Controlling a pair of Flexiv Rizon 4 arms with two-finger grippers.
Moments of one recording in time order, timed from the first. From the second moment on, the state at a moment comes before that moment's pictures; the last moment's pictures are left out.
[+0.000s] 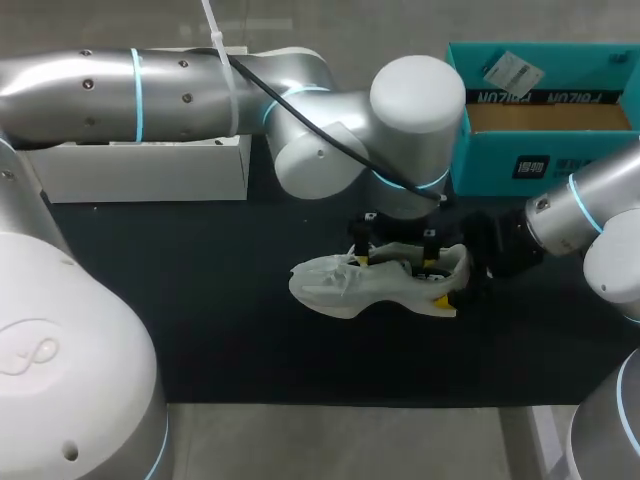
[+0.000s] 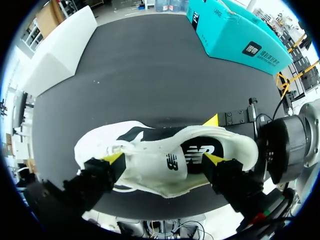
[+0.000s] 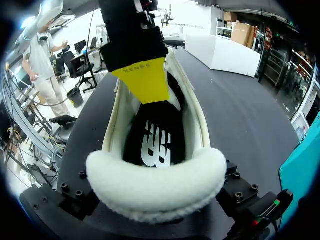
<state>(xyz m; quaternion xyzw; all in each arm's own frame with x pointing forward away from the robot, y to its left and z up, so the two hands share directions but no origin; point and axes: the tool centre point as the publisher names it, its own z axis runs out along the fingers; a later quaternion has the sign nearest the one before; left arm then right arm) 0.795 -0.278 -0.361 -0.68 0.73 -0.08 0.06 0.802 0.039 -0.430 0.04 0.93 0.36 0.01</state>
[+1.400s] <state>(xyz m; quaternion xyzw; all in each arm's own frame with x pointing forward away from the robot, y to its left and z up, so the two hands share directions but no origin) 0.794 -0.259 -0.346 -0.68 0.72 -0.02 0.13 0.803 0.039 -0.430 0.04 0.93 0.36 0.01</state>
